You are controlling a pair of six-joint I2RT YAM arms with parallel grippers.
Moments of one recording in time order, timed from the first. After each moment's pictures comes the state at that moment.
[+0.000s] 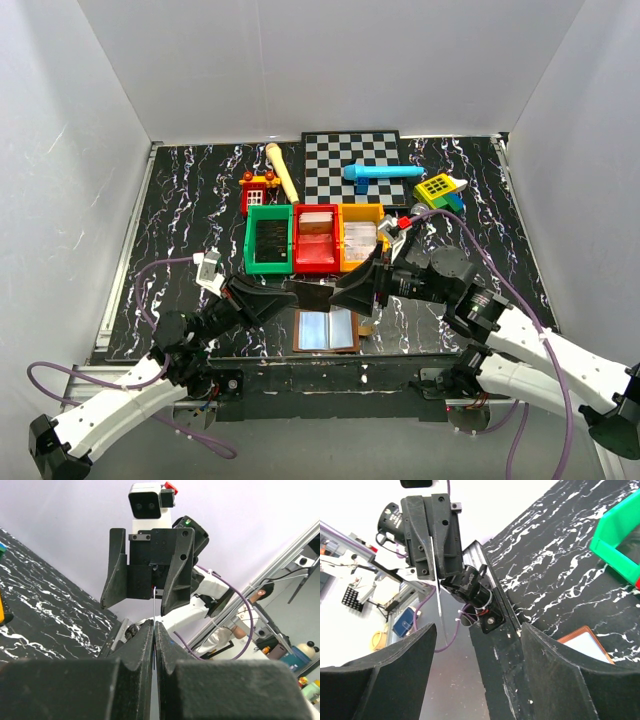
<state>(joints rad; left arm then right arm) -0.83 0.31 0.15 0.60 0.28 -0.92 0.92 0.77 0.62 0.10 -0.47 0.66</state>
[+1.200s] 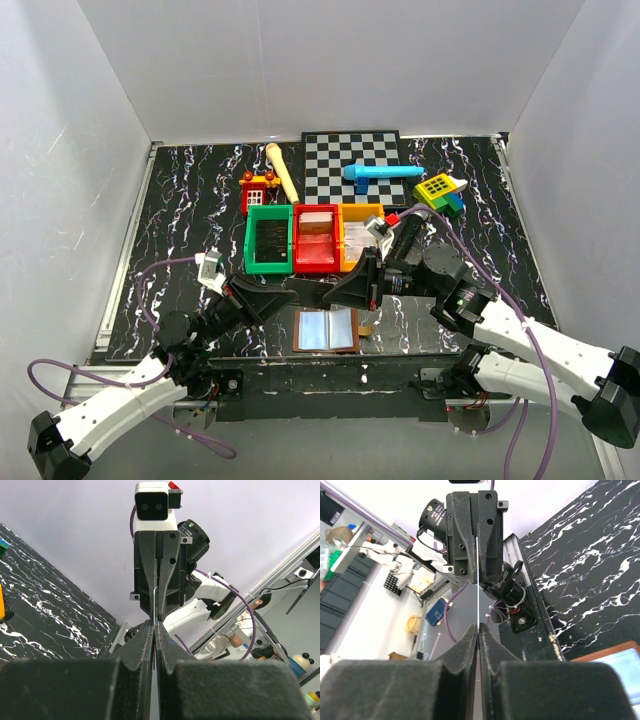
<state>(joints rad) -0.83 0.33 0.13 0.67 0.24 -0.97 0.92 0.88 0.61 0.33 -0.63 0.79</state>
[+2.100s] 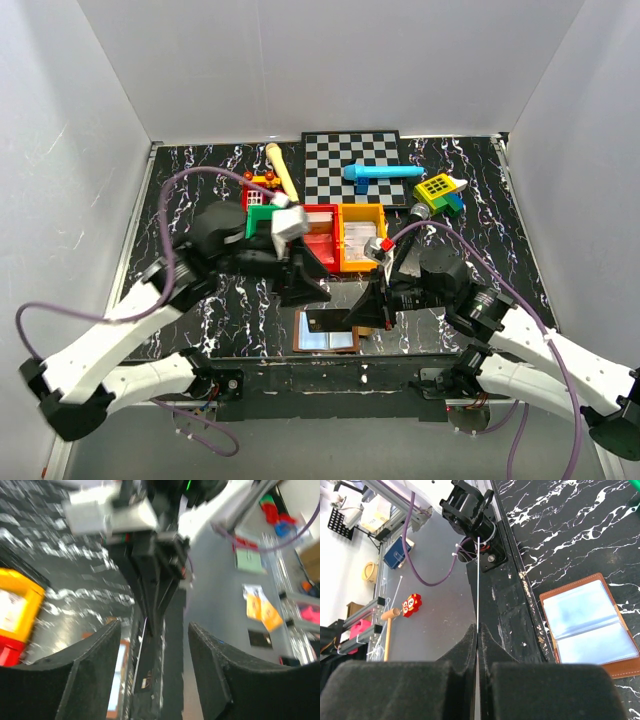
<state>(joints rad) -0.83 0.91 1.14 -0.40 0.70 -0.15 0.91 0.77 0.66 -0.17 -0.69 0.45</state>
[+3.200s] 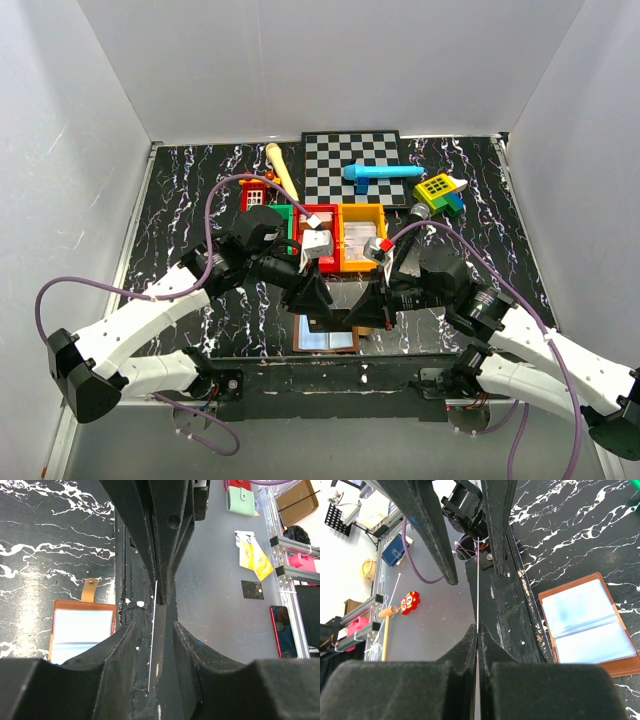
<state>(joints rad) -0.83 1.12 1.07 -0.56 0.88 0.06 0.91 0.77 0.66 -0.20 -0.69 0.42</state>
